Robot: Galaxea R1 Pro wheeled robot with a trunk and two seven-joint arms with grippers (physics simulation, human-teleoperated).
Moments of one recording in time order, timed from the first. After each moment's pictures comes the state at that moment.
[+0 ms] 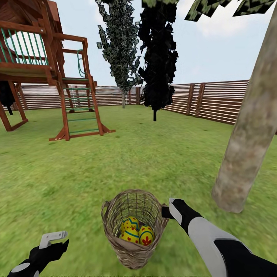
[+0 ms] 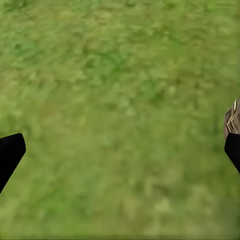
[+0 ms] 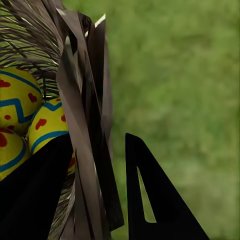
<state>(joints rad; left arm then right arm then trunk) 0.01 0.08 0.24 -1.46 0.00 0.56 -0.04 -0.88 0.12 -0.04 -0.21 -0.13 0.49 -0.17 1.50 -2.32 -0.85</state>
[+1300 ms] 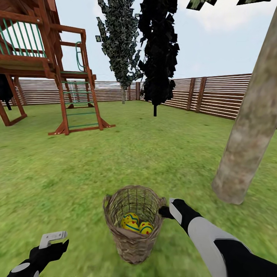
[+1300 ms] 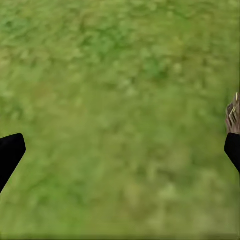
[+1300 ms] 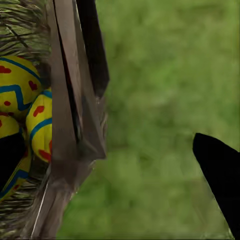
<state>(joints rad) 0.01 0.08 0.24 -1.46 0.00 0.56 -0.04 -0.88 0.12 -0.05 -0.21 -0.13 0.49 -0.17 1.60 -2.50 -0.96</state>
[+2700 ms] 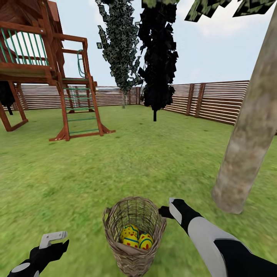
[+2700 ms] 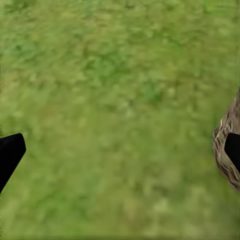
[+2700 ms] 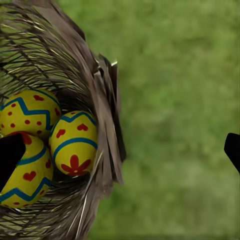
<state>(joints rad) 0.01 0.08 0.24 -1.46 0.00 0.56 -0.04 -0.88 0.12 -0.05 -0.21 -0.13 0.49 -0.17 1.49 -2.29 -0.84</state>
